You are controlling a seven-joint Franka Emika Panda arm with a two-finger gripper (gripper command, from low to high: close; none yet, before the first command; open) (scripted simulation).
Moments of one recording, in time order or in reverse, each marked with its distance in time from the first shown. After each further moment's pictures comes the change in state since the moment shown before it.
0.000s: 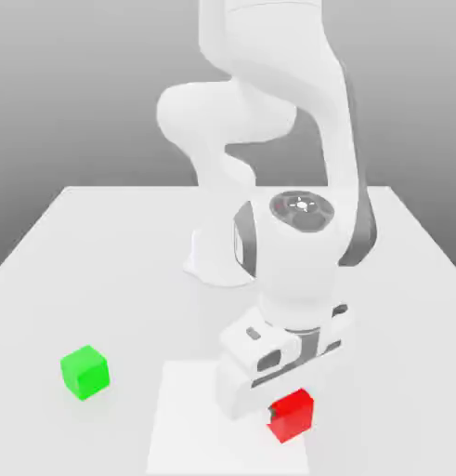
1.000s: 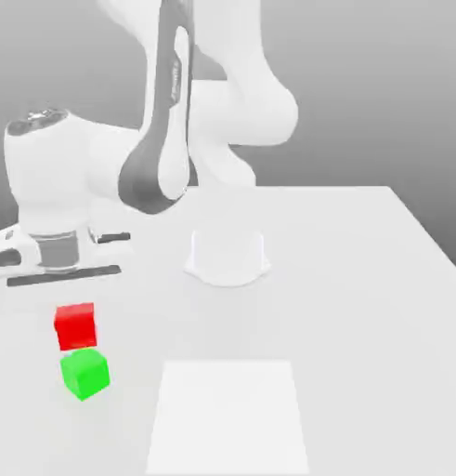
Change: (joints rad) arm -0.494 -0.213 -0.239 -0.116 0.074 -0.099 -0.482
